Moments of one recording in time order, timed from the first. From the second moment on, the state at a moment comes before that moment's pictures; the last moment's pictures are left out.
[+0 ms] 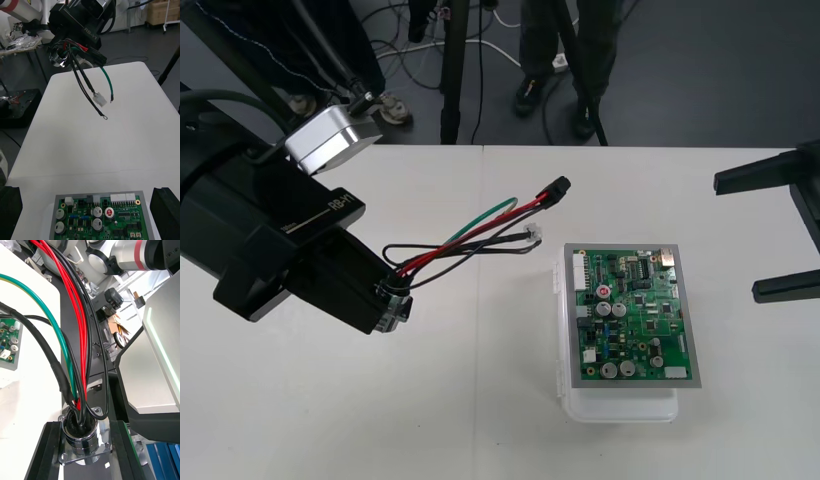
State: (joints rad) right arm -0.19 -0.97 -0.25 -1.96 0.95 -1.51 -0.48; left arm -0.59 1.03 -0.25 -2.01 -0.86 -1.51 1.15
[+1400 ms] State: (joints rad) right arm -0.63 -0.89 -0.04 -1.41 0.87 -1.56 -0.25; left arm -0.59 0.99 -0.25 -2.00 -0.87 -1.47 1.12
